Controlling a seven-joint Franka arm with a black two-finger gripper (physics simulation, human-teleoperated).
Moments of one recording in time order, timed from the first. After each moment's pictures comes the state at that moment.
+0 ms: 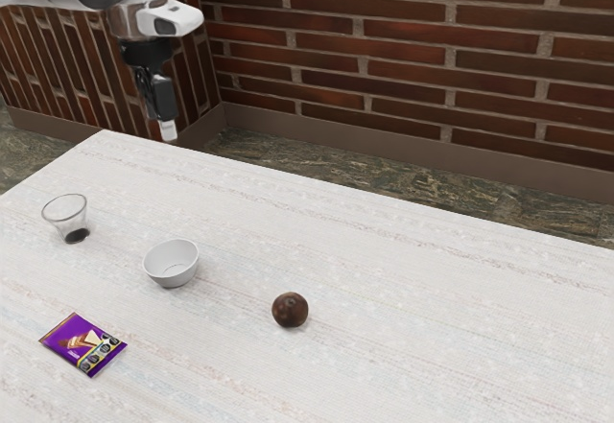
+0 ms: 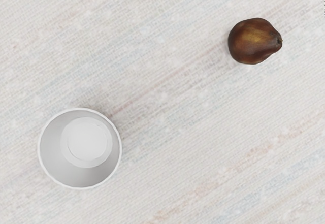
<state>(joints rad) -0.16 0.07 0.22 -1.50 0.00 1.49 0.64</state>
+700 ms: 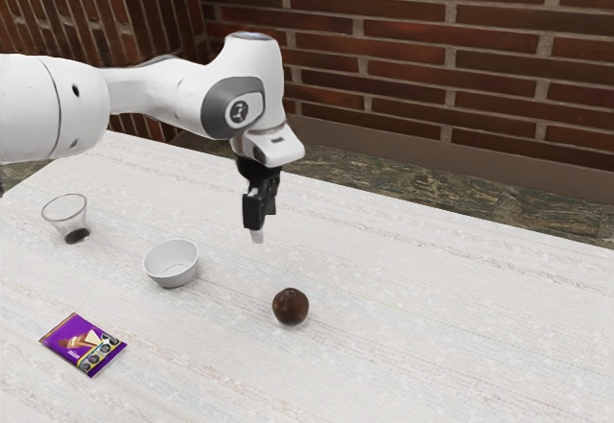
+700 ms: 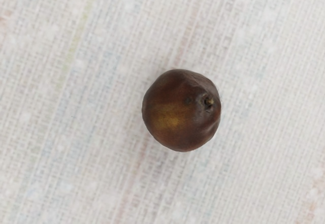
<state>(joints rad) -0.26 0.28 0.10 -1.70 -0.03 1.85 1.07</state>
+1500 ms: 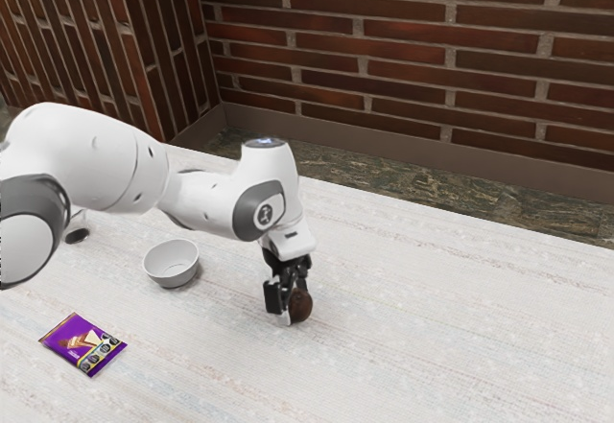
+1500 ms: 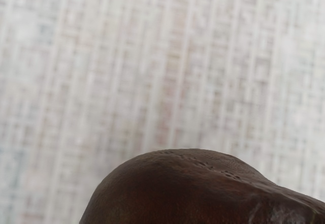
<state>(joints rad) -0.30 0.46 0.10 -1.91 -0.23 2.25 1.36</state>
